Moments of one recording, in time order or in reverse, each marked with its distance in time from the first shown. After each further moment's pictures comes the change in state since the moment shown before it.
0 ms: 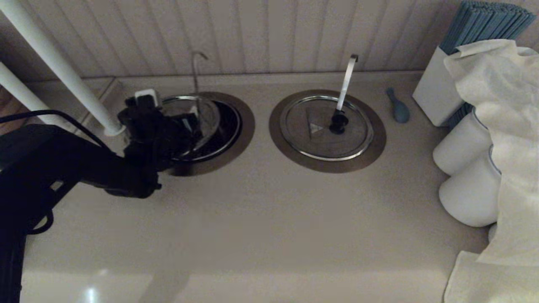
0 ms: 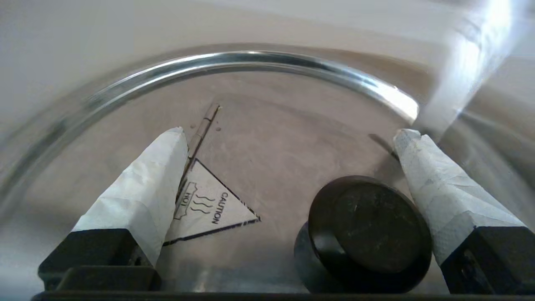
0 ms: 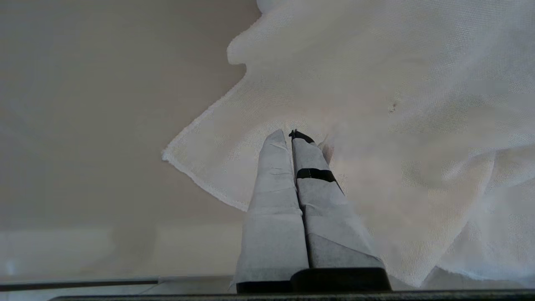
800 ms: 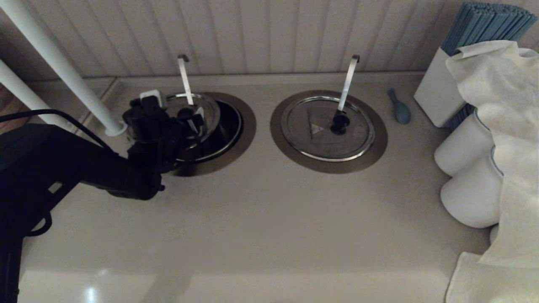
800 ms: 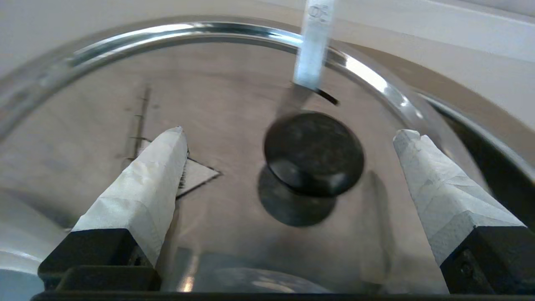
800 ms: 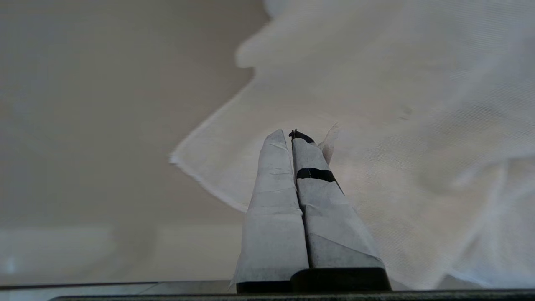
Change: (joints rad) left arm -0.051 -0.012 0.025 0.027 -0.022 -0.050; right arm 0.000 0.000 -0.001 0.000 0.000 0.000
